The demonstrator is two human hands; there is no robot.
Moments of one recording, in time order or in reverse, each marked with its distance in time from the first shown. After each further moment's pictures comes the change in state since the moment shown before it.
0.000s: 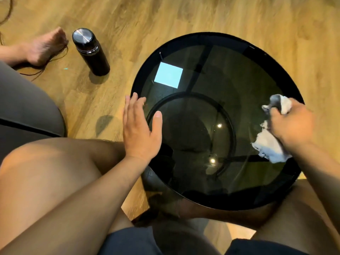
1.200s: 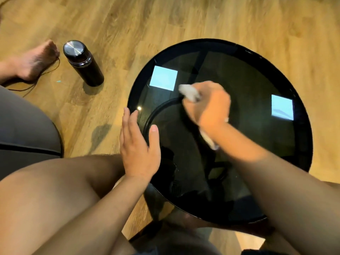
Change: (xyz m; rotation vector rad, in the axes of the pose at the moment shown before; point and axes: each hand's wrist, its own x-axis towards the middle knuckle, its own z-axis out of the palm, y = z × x) left_hand -0.003 0.003 -0.002 -0.051 -0.034 -0.083; right_hand -0.022 -0.187 0.039 0.094 0.011 -0.283
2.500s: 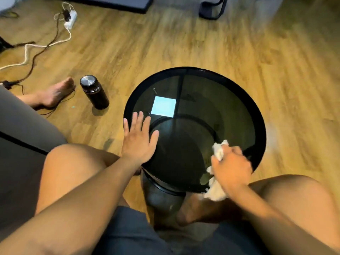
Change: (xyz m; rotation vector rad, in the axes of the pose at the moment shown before) left_hand -0.012 0.020 -0.009 0.677 -0.231 0.319; right_hand -0.184 0.117 -0.069 -0.156 -0.184 0.274
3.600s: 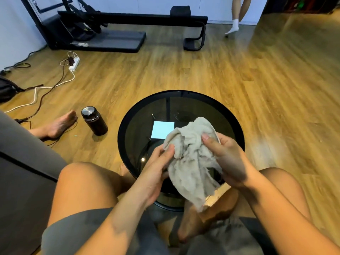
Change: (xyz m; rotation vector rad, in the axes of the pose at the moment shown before) left_hand -0.104 0.110 -0.089 -1.633 -0.382 -0.258; right_hand -0.031 0.011 -0.117 1.615 -0.464 -0.154
